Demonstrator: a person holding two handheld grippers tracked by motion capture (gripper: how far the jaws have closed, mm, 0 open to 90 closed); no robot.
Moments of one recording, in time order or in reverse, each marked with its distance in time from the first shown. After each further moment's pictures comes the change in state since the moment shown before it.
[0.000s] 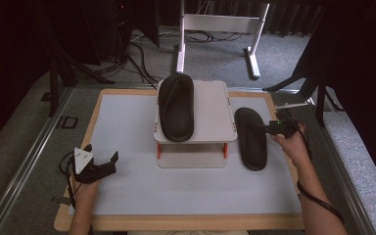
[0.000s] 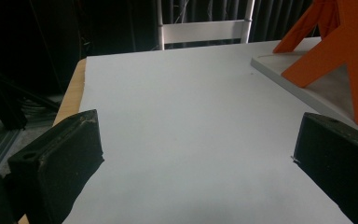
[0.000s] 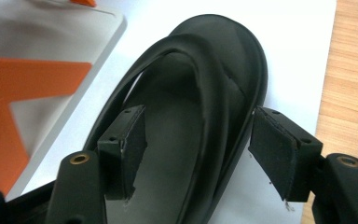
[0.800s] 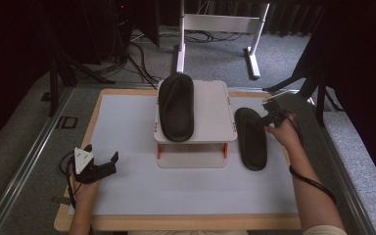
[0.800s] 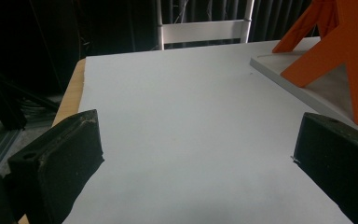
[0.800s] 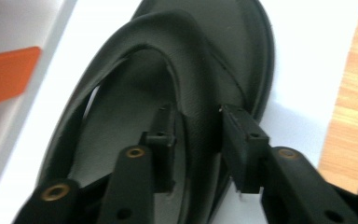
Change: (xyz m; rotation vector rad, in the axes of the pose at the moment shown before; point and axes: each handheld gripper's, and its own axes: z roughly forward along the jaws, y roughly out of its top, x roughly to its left) left arm 0.000 0.000 0.000 0.002 0.003 0.002; right arm -0.003 0.037 0.043 0.266 -0.054 0.020
